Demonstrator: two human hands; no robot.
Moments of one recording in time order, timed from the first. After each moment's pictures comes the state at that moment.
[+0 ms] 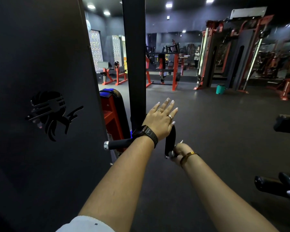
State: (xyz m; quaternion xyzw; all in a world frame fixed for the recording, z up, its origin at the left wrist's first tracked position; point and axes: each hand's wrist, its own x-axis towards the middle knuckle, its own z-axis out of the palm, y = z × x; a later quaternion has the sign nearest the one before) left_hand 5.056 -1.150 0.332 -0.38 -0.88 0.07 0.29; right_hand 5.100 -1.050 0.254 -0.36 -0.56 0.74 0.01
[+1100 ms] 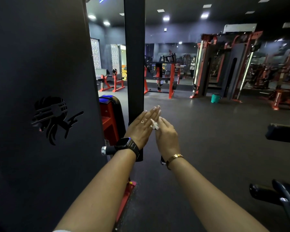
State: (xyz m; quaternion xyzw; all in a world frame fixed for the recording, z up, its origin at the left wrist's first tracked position) left_hand 5.055 -1.205 0.311 -0.29 -0.77 0.29 0.49; right_hand 5.116 -1.100 0.304 -0.02 -0.86 0.22 0.47
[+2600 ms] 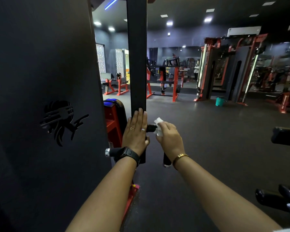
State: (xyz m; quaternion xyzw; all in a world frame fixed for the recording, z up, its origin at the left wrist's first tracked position) left_hand 5.073 -1.222 0.313 -0.21 -0.92 -0.07 0.32; right_hand 5.115 -1.081 0.303 0.06 -0.86 0.16 0.48
